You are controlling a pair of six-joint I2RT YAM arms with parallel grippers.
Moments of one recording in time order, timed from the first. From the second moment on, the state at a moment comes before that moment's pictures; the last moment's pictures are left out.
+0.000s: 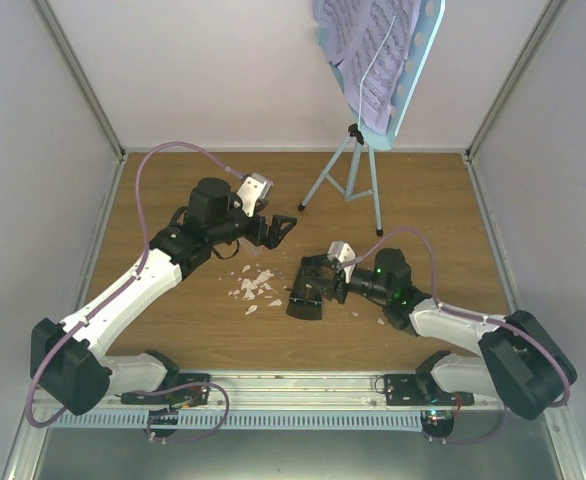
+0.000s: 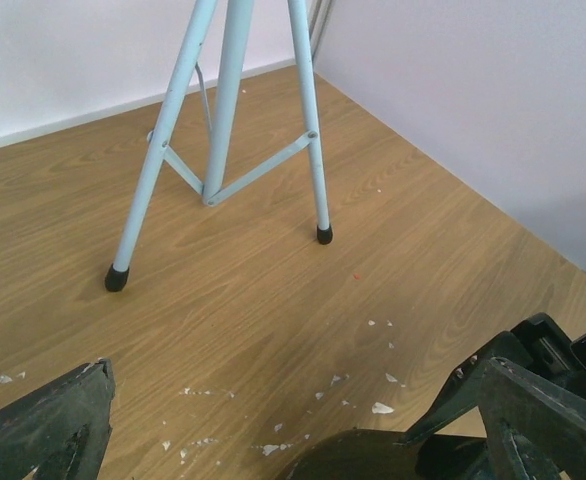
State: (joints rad) left arm -0.53 1.25 1.07 -0.25 0.33 -0.12; right arm 0.60 1.23 0.35 0.67 -0.59 -0.11
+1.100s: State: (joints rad) left arm -0.57 0.98 0.88 -0.12 0.16 -0.24; right arm 0.58 0.85 0.39 0.37 -0.31 0.01
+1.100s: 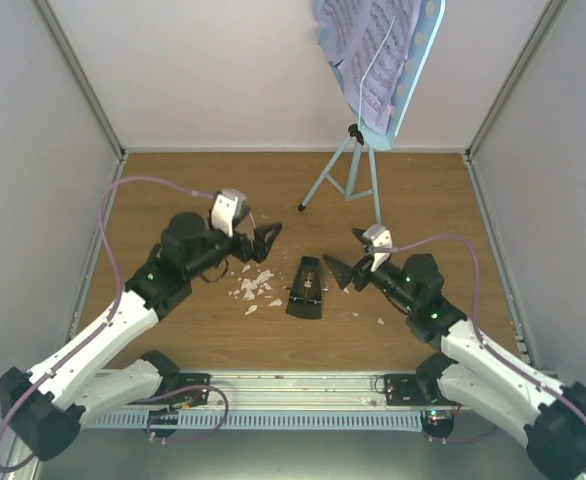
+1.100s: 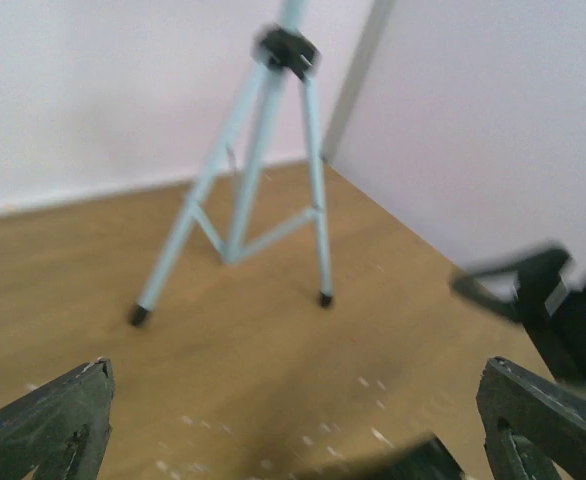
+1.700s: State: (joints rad) left arm -1.04 1.11 0.59 0.12 -0.22 -0.27; right arm 0.34 0.62 0.29 0.13 0.34 0.45
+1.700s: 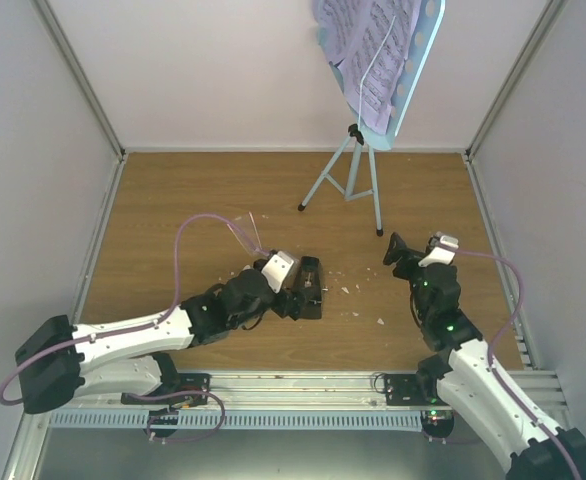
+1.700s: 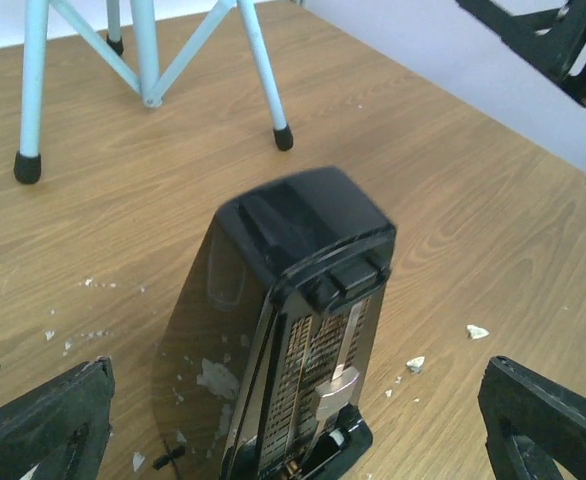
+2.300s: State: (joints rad) left arm -1.05 1.24 0.56 0.20 -0.23 -0.28; right arm 0.34 0.66 0.27 0.12 0.31 0.51
